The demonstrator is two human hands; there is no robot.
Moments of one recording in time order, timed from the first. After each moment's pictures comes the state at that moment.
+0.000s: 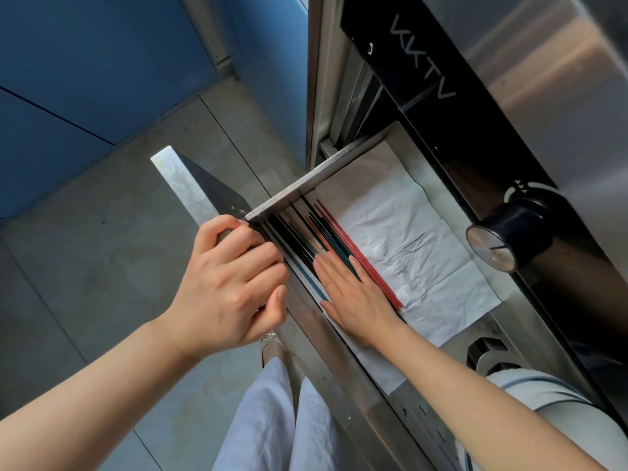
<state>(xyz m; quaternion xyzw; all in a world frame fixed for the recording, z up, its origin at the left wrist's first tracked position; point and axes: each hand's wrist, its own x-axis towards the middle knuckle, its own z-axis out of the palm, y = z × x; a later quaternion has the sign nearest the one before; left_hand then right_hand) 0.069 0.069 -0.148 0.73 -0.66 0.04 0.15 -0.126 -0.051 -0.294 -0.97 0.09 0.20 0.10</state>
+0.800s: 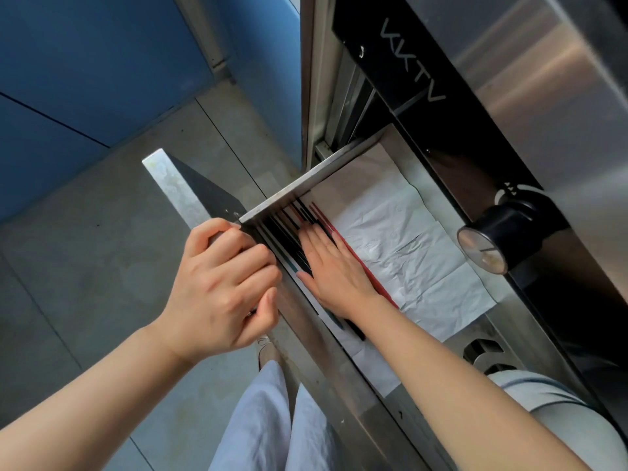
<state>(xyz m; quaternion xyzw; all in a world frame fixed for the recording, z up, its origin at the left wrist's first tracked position) 0.069 0.070 -0.153 0.74 -0.65 0.05 0.17 -0.073 -0.064 -0.291 -0.96 0.14 0.18 0.15</state>
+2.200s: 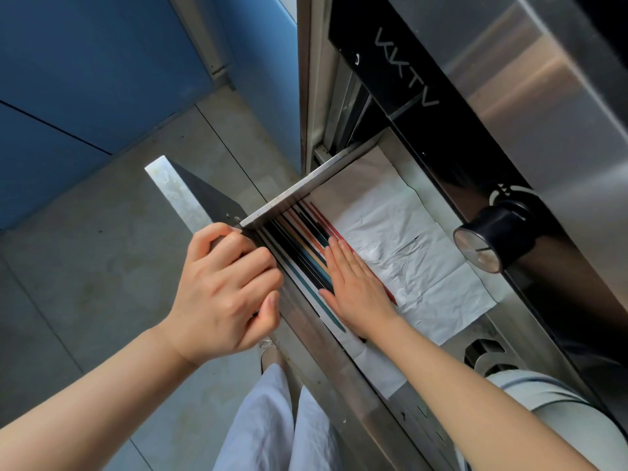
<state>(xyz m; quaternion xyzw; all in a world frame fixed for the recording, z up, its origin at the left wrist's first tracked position) 0.069 0.068 -0.154 0.73 -0.66 0.07 0.17 -0.115 -0.064 -0.294 -0.95 0.18 0.22 0.14</state>
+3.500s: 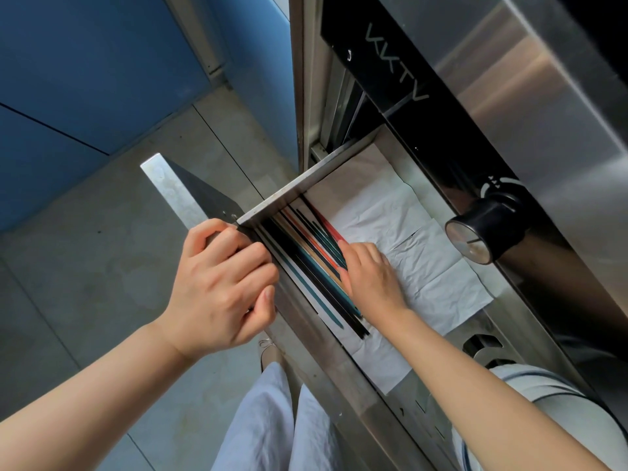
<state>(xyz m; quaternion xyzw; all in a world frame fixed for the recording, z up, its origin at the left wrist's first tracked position) 0.069 0.069 -0.155 0.73 -0.66 0.07 0.17 -0.119 -0.080 -0.275 -0.95 0.26 0.07 0.17</state>
